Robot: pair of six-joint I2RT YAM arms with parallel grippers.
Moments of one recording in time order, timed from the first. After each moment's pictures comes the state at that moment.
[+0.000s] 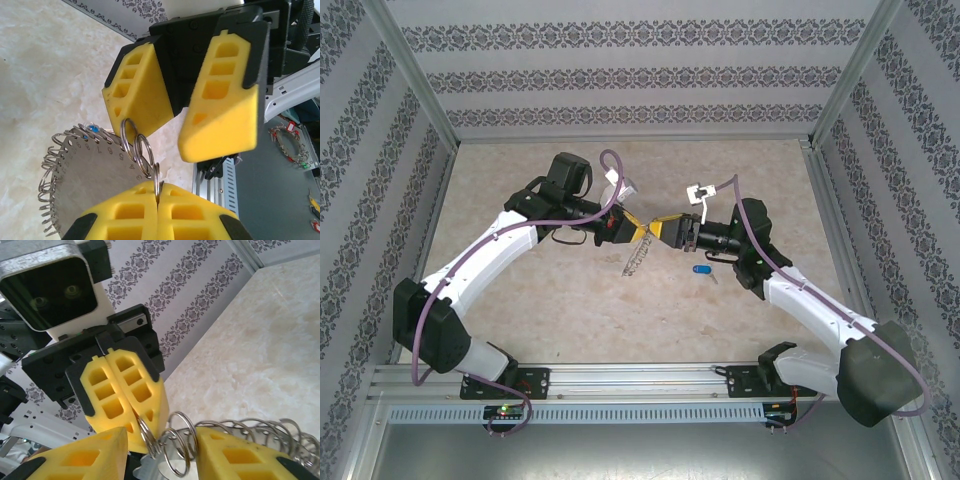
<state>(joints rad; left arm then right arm) -0.48 1.47 1.32 -0.60 0.93 0.14 0.45 1.15 0.67 0.41 -0.84 0.76</state>
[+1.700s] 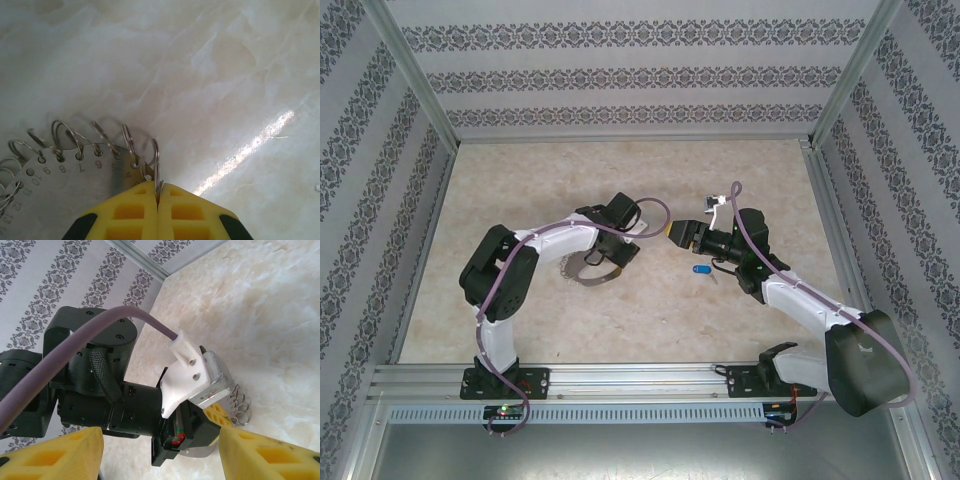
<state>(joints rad) -0.62 1.91 1.28 -0.60 0.09 0.02 0.35 1.21 0.54 0.41 -0.64 0.79</state>
